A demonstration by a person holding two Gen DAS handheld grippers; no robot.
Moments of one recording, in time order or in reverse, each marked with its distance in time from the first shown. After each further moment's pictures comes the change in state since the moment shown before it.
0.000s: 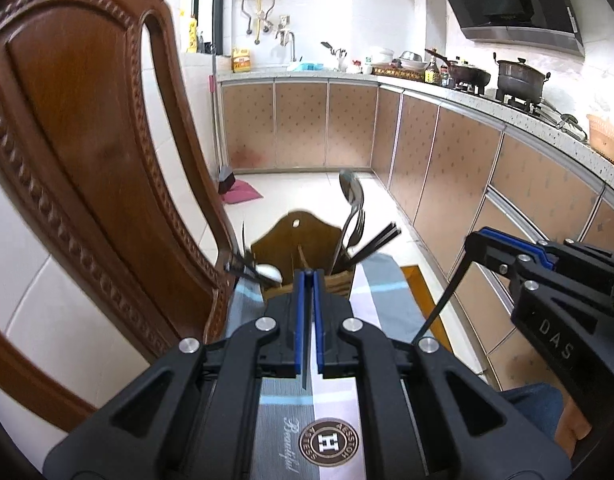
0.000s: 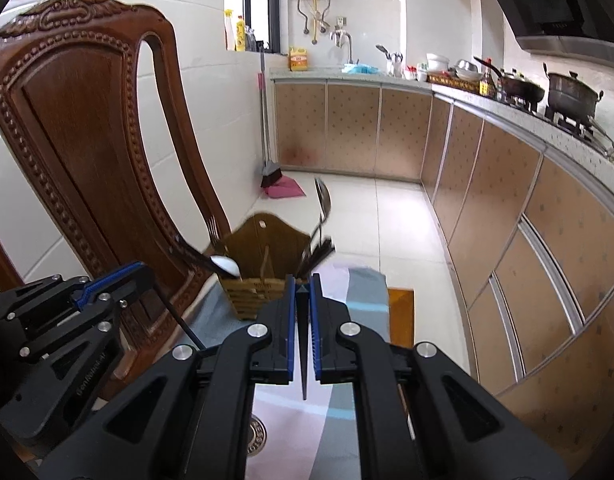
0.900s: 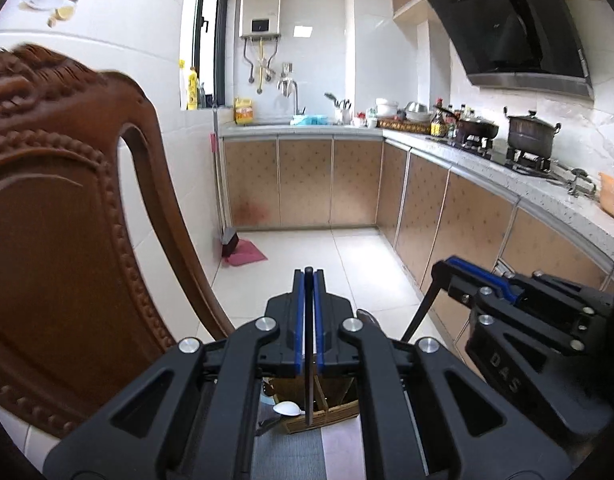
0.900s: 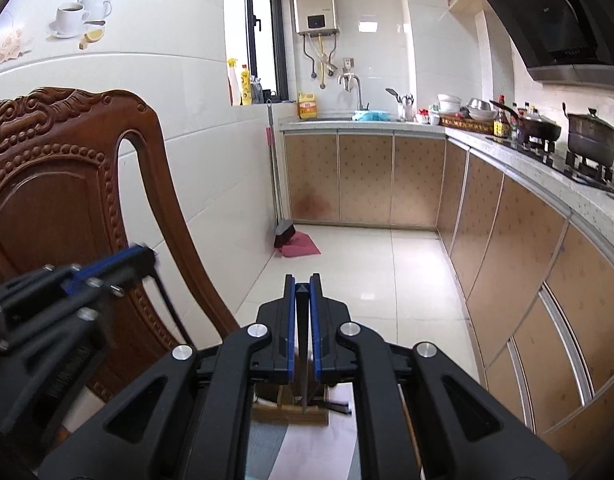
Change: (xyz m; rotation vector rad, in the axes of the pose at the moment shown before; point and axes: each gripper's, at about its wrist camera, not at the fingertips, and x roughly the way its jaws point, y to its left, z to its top) left arm 0.029 0.027 0.151 -0.006 -0.142 0.012; right arm 0.037 -0.001 0.140 0.021 -0.150 0.053
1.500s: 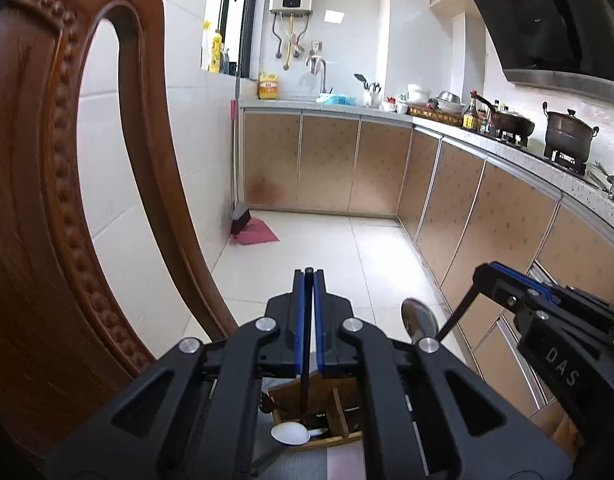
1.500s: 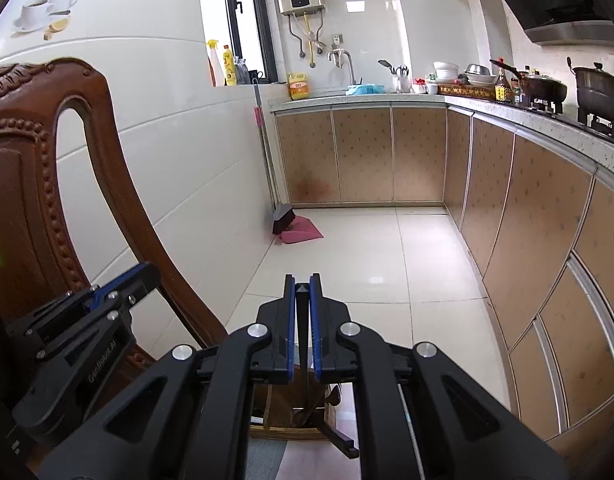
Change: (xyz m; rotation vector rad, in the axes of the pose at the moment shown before) left arm 0.113 0.025 -0.055 -0.092 0.033 0.050; right arm 0.097 -0.024 -0.041 0.081 0.062 0.018
